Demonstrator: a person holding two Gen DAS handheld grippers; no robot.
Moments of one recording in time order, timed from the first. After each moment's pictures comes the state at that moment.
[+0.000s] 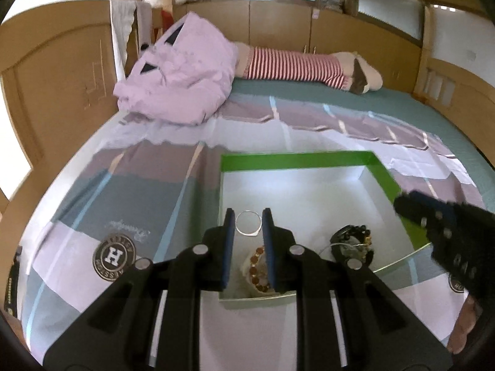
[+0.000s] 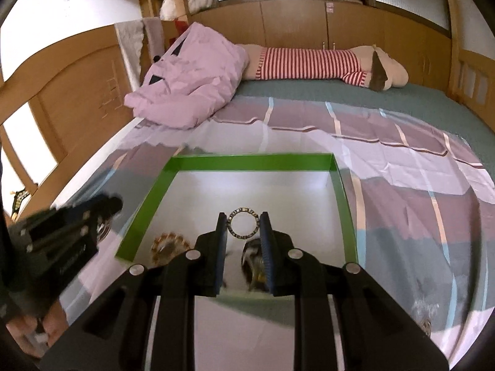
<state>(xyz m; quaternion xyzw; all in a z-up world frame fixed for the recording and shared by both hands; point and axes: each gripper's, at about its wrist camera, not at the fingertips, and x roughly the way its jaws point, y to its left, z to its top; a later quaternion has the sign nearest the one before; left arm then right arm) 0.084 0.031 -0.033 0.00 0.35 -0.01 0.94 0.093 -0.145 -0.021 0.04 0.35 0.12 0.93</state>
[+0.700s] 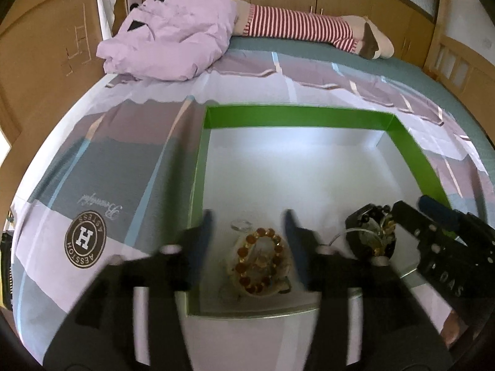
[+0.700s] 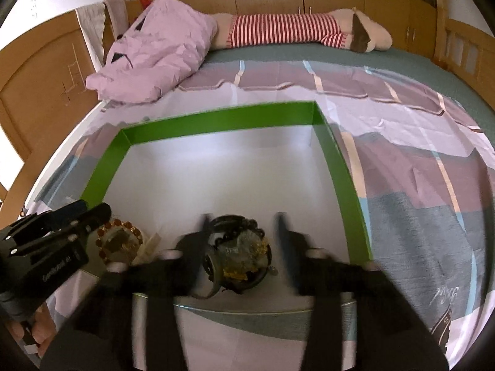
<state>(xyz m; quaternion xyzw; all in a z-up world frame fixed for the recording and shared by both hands) 0.120 0.021 -0.077 0.00 0.42 -0.01 0.91 0.119 -0.156 -0.076 0.05 0.40 0.07 0.91</state>
